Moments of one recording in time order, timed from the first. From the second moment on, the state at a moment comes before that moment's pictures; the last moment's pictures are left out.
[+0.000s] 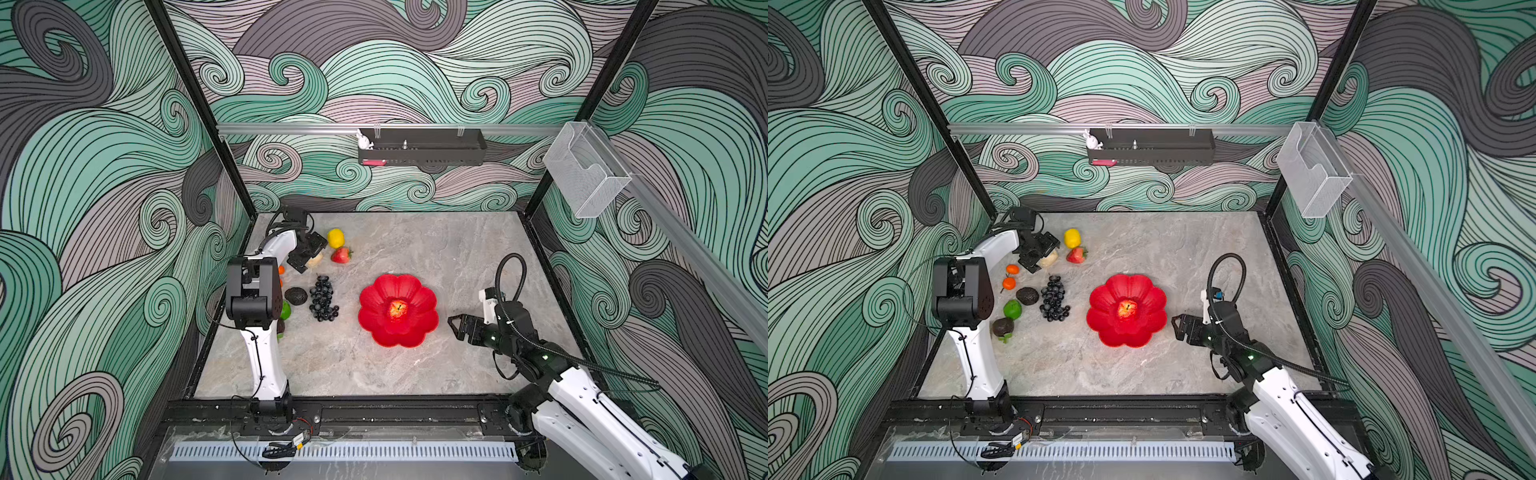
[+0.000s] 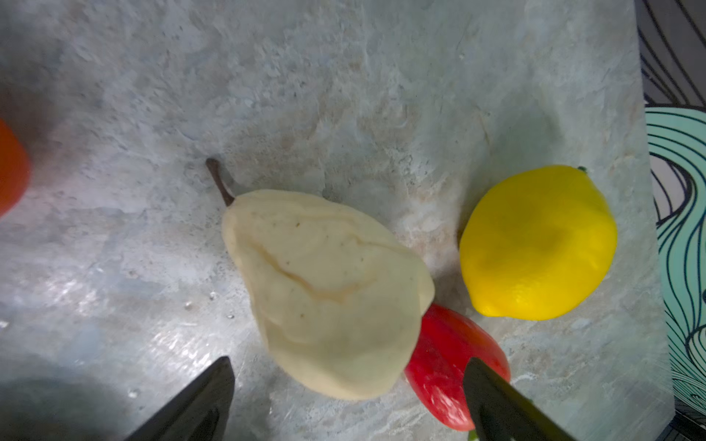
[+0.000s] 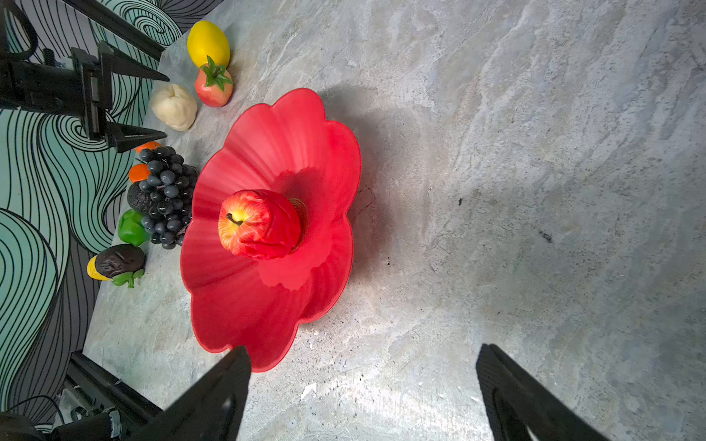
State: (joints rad) left arm 0.01 2.08 1.62 -0.72 0.12 -0.91; right arm 0.47 0.67 0.44 -0.47 -0.13 0.58
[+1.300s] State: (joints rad) left arm 0.02 2.28 1.87 -0.81 0.09 -0.79; right arm 0.47 0.70 0.43 -0.48 -0.13 0.61
